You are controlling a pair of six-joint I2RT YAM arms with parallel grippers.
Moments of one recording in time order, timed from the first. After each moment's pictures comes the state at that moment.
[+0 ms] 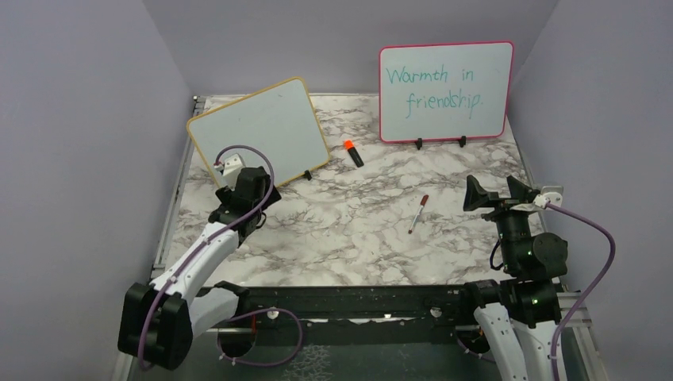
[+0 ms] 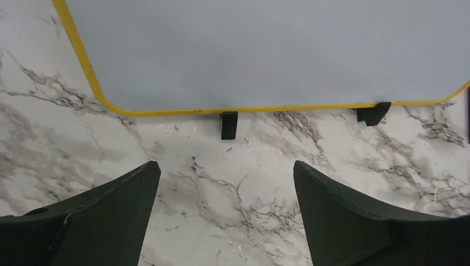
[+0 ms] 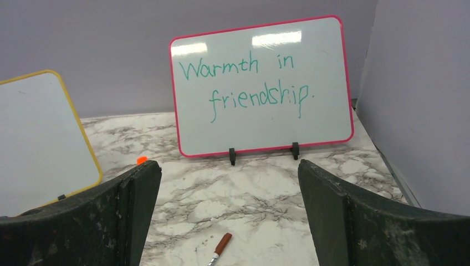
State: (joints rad) left arm -0.32 1.00 0.61 -0.28 -0.46 -0.65; right arm 0.12 0.21 0.59 -0.17 0.09 0.08
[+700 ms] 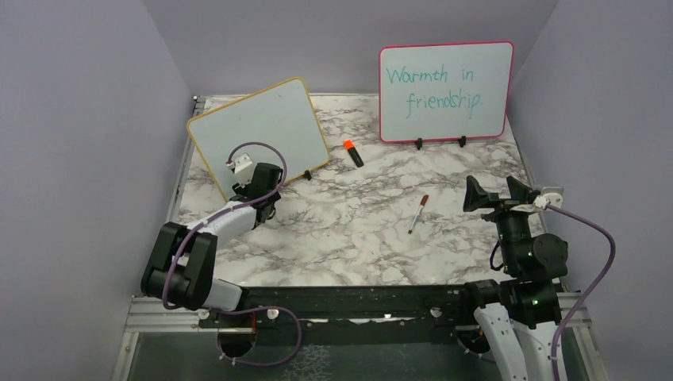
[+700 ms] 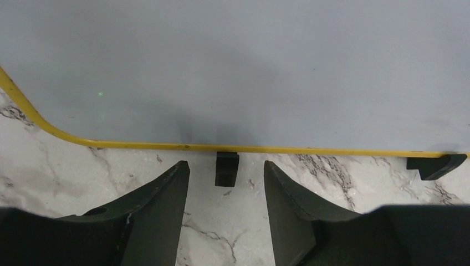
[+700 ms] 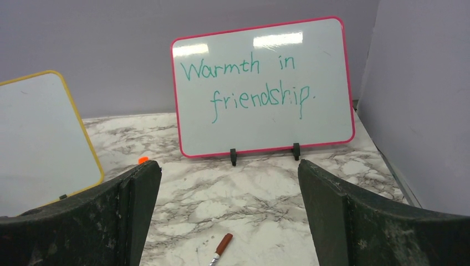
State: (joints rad) left arm -0.31 1.39 0.63 -0.08 -0.54 -0.74; right arm 0.13 0.20 0.59 -0.17 0.09 0.08
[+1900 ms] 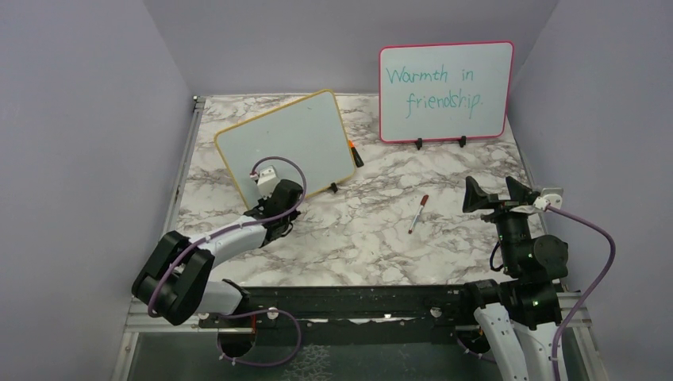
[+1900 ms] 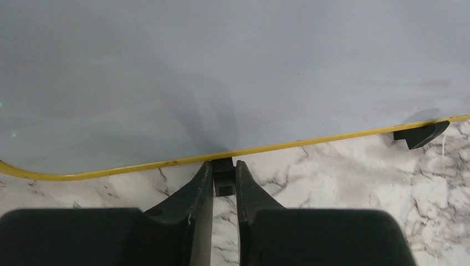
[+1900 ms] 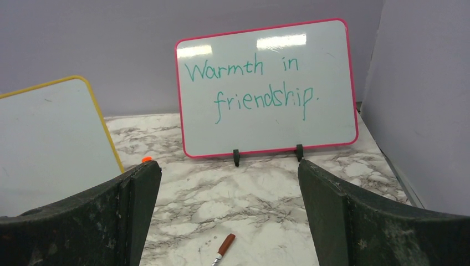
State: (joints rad) left arm -0.53 1.34 0.55 -0.03 -0.48 -0.82; right arm 0.14 0.19 0.59 -0.17 0.09 0.08
